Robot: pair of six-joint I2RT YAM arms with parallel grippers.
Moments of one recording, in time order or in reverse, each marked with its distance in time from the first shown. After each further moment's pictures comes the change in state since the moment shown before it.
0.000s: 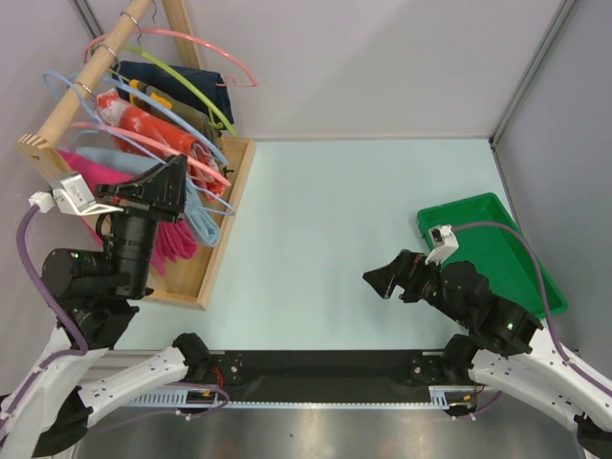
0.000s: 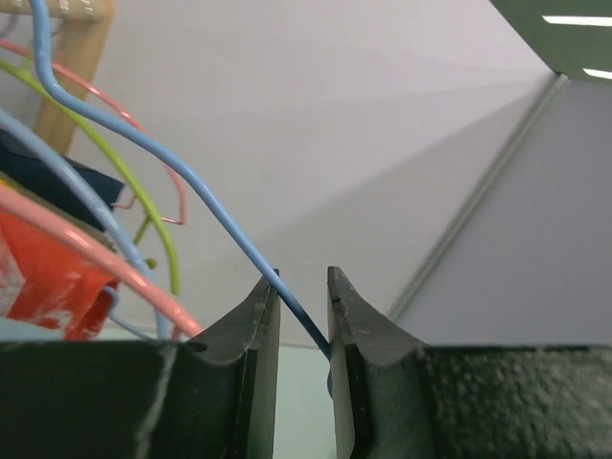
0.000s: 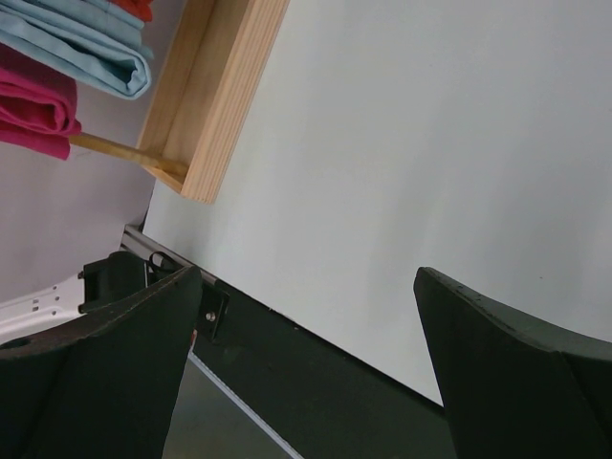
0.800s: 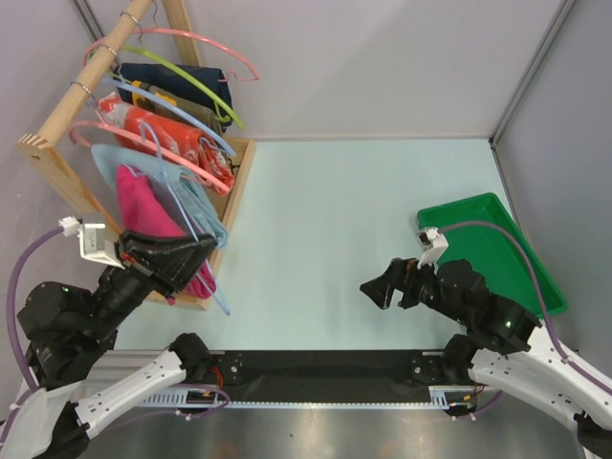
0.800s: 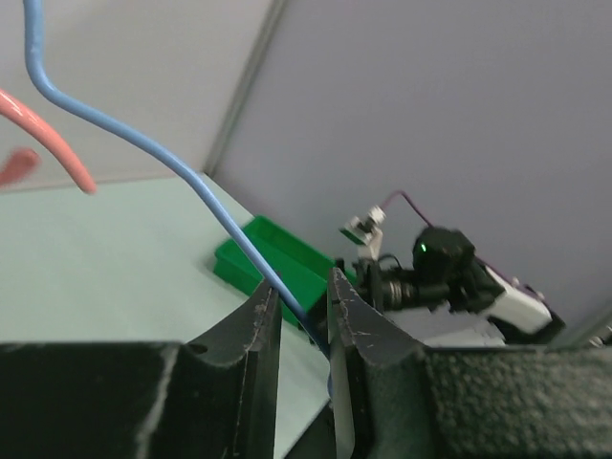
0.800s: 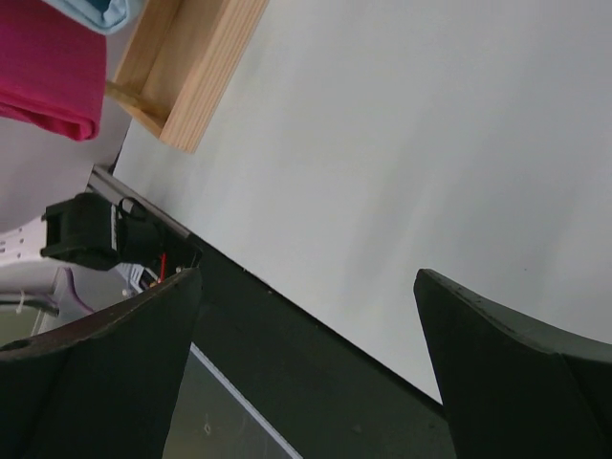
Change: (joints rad) left arm 0.000 -0.224 -0.024 -0.462 0.539 -0.267; right arm 0.000 0.016 0.004 -0.034 -0.082 -0.117
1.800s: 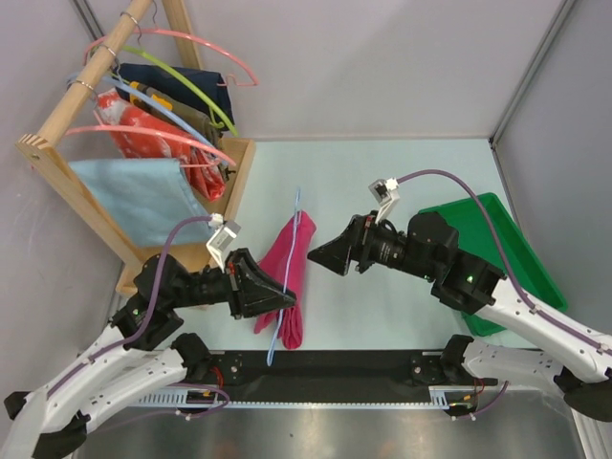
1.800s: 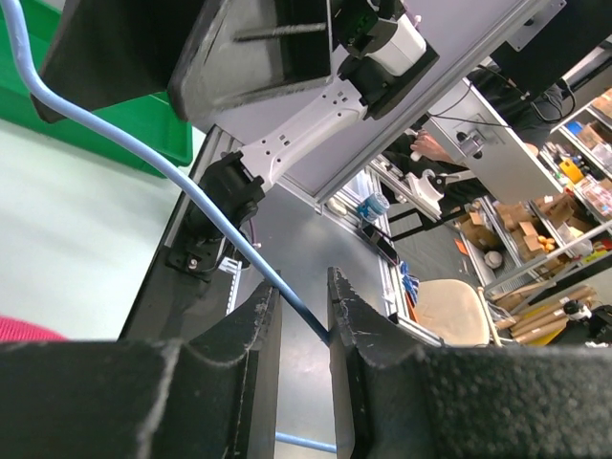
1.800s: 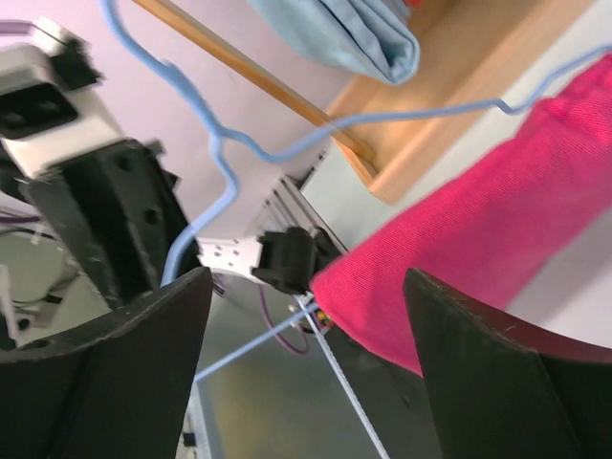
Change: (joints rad) left arm -0.002 0.092 -0.425 0.340 0.686 -0.292; right arm 0.059 0.435 0.357 0.345 -0.260 0.058
